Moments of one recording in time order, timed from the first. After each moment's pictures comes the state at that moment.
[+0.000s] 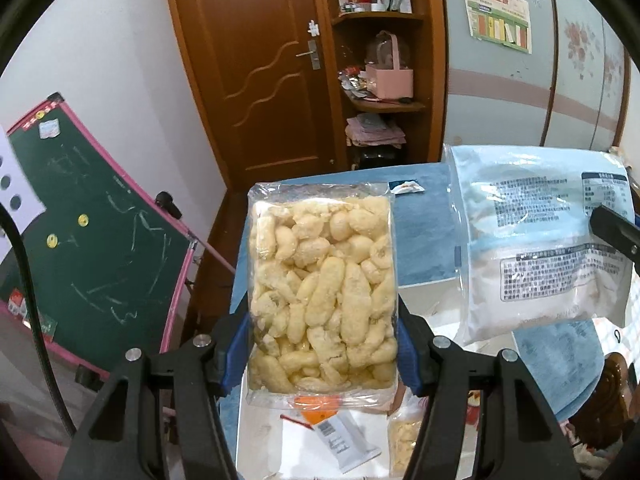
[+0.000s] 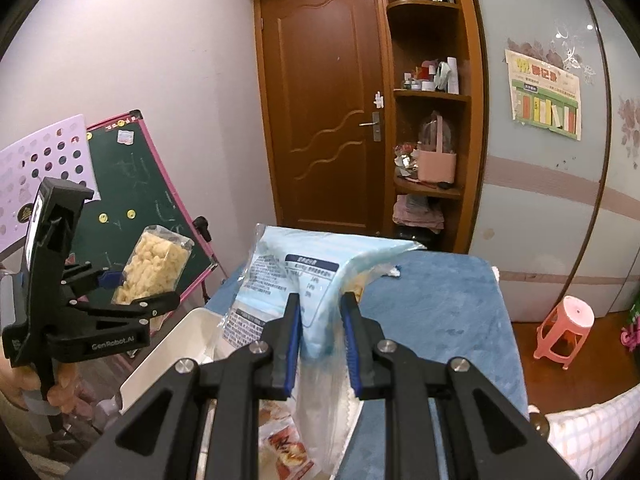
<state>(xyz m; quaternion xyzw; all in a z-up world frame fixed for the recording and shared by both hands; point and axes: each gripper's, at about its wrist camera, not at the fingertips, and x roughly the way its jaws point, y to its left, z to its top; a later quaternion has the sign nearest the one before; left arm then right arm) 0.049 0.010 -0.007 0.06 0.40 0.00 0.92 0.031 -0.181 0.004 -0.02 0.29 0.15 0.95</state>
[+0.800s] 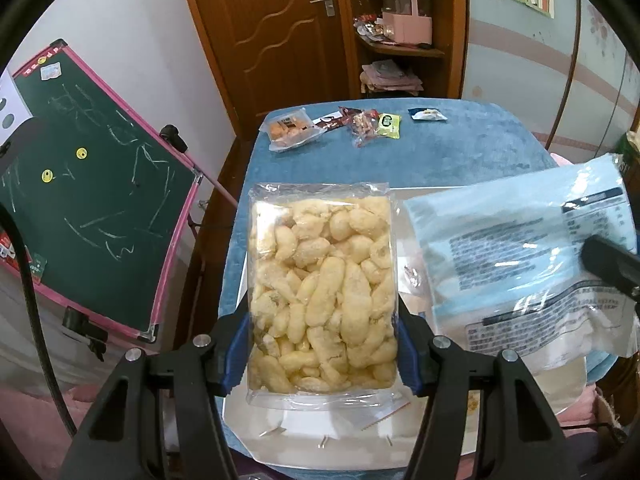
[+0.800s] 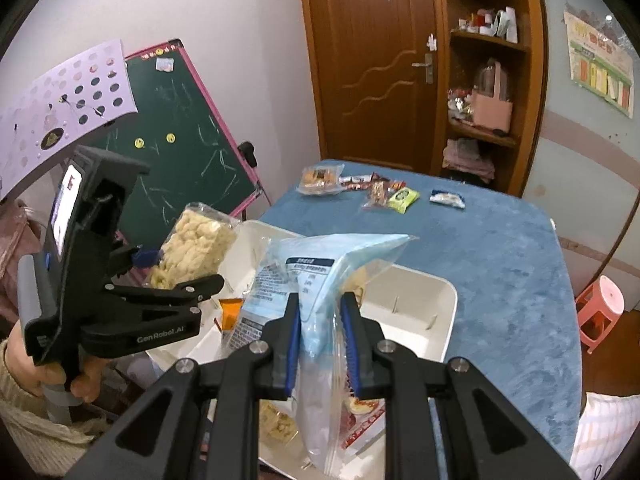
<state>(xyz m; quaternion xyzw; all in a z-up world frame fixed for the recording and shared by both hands) 0.030 0.025 -0.092 0.06 0.47 0.03 0.88 0.012 -0.123 -0.070 -0.05 0.39 0.22 0.89</state>
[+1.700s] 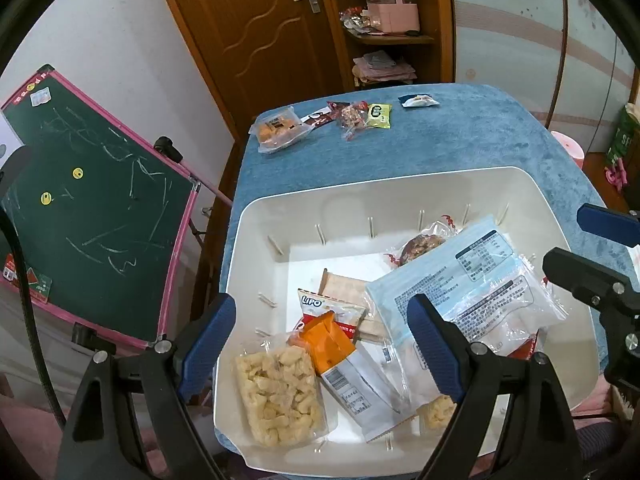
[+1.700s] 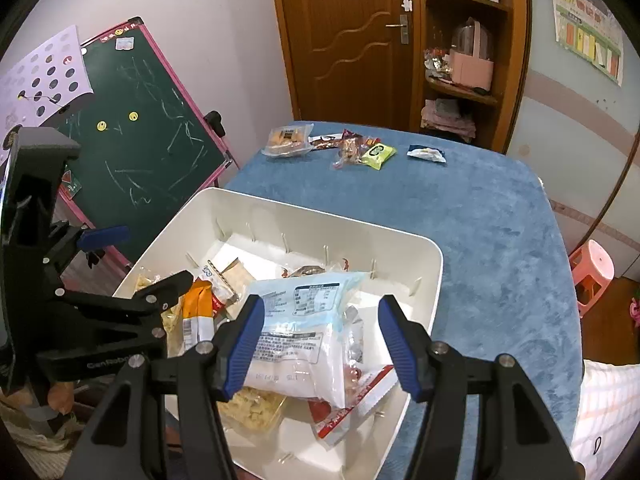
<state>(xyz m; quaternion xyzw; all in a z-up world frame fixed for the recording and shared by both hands) 0.035 0.002 -0.099 0.10 0.47 0.03 0.87 0.032 -0.131 -0.100 -0.05 0.45 0.18 0.87</state>
